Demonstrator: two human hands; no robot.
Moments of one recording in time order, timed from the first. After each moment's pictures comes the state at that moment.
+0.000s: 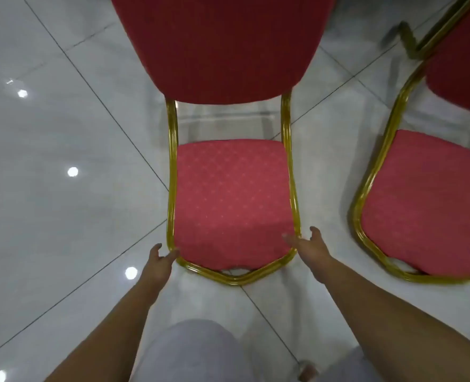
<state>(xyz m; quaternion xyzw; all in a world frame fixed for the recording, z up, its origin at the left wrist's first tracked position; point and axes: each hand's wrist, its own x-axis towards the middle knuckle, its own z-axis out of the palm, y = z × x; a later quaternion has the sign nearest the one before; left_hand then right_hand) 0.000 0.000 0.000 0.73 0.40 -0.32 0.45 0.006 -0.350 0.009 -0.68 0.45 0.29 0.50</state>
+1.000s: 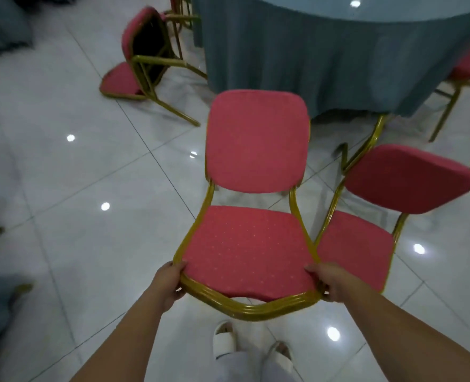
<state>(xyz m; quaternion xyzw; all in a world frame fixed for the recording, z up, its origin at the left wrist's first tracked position) -0.008 0.015 0.529 0.58 0.47 -0.28 0.60 -0.009 -0.358 0.529 -0.62 0.50 0.37 0.49</state>
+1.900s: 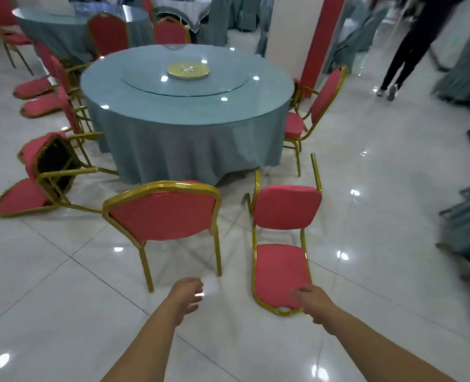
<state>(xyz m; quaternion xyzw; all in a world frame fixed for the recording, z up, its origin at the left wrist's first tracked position) -0.006 -0.132 0.687 0.70 0.18 -0.41 0.55 -0.172 -0.404 0.720 -0.71 0.47 0.15 0.50</state>
